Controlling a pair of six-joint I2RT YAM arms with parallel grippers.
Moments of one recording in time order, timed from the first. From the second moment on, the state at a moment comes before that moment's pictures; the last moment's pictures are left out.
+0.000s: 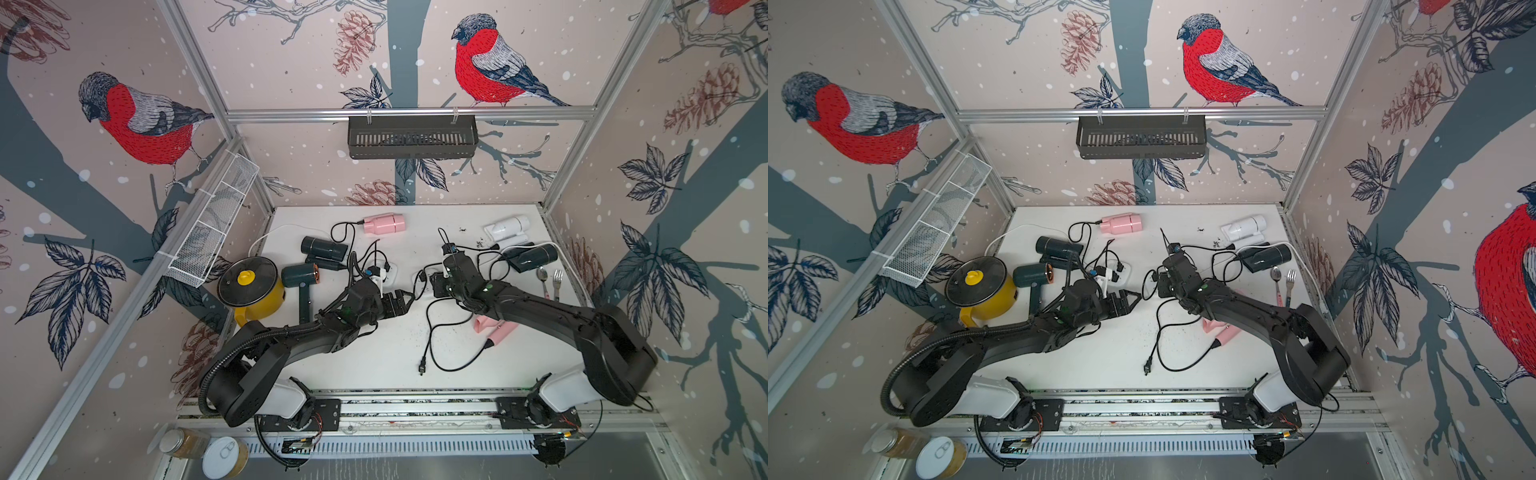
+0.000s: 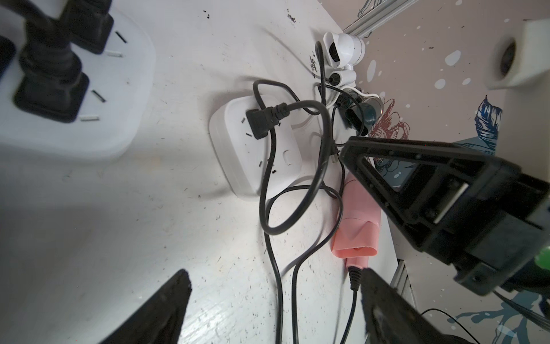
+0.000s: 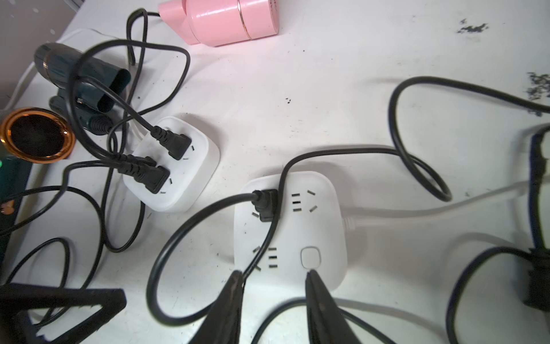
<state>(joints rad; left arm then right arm) -0.67 1.40 0.50 0.42 0.25 -0.86 0.69 1.44 0.84 -0.10 0.11 0.45</state>
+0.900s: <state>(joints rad) -0.67 1.58 0.68 0.39 0.34 -0.81 0.41 1.41 0.78 -0.11 -0.12 0.42</state>
